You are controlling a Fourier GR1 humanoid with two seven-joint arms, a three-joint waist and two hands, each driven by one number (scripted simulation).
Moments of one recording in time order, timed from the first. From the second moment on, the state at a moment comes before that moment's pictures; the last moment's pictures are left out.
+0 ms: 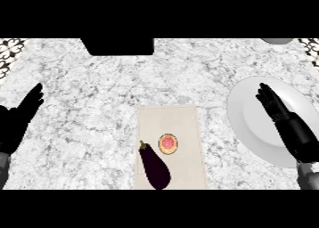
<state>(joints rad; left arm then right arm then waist) -0.12 0.61 -0.13 -1.39 0.22 0.12 0.14 -0.09 -0.46 0.15 -1.48 -0.22 0.07 -0.21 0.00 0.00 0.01</state>
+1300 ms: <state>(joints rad) -0.22 0.38 -0.14 -1.35 0.25 0.16 0.12 -0.67 -0.31 0.48 -0.83 0.17 0.38 -0.78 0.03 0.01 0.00</state>
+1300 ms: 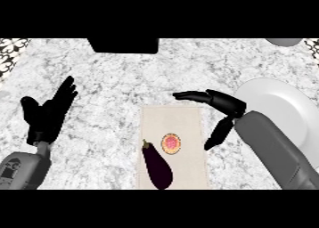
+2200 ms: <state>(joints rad) -0.18 0.35 -0.08 -1.36 0.21 0.13 0.12 -0.76 -0.24 0.61 -0.82 0.51 0.36 -0.66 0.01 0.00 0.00</state>
